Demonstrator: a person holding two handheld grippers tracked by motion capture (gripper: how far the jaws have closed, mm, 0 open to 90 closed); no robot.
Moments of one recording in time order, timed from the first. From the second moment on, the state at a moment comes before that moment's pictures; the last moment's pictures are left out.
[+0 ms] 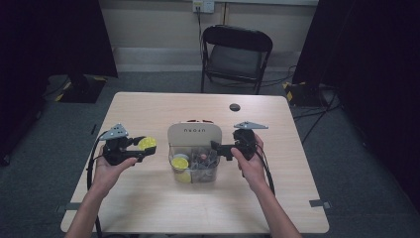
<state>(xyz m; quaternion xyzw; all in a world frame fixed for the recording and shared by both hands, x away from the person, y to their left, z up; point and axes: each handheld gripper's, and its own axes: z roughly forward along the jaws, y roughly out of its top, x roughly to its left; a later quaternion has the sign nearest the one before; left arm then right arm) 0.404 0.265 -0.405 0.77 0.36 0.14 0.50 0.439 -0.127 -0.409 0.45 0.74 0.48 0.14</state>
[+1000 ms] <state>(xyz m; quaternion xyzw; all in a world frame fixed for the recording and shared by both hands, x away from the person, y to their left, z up) 0.424 0.282 -0.456 0.79 0.40 0.13 0.45 0.438 -0.126 -0.410 0.45 0.74 0.47 0.14</state>
